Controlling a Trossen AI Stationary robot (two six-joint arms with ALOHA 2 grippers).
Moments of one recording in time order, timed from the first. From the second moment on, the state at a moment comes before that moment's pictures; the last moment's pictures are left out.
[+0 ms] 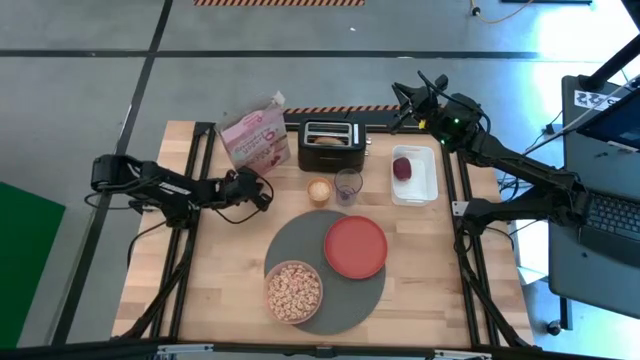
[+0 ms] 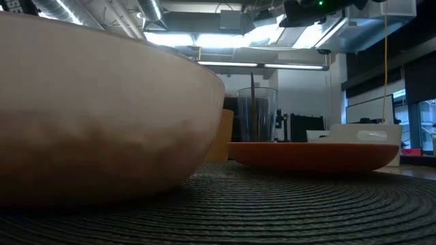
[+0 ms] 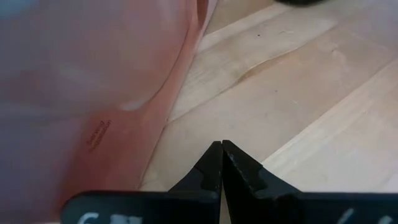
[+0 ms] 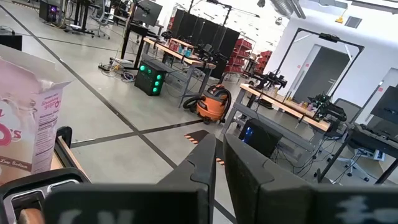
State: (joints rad) left arm 0.25 1.36 0.21 0.21 -0.47 -0.61; right arm -0.54 1.08 0.99 0.13 0.29 -0.36
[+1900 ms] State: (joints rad) left arm 0.42 1.36 0.21 0.19 -0.36 -0.62; right arm -0.54 1.08 0.99 0.13 0.29 -0.37
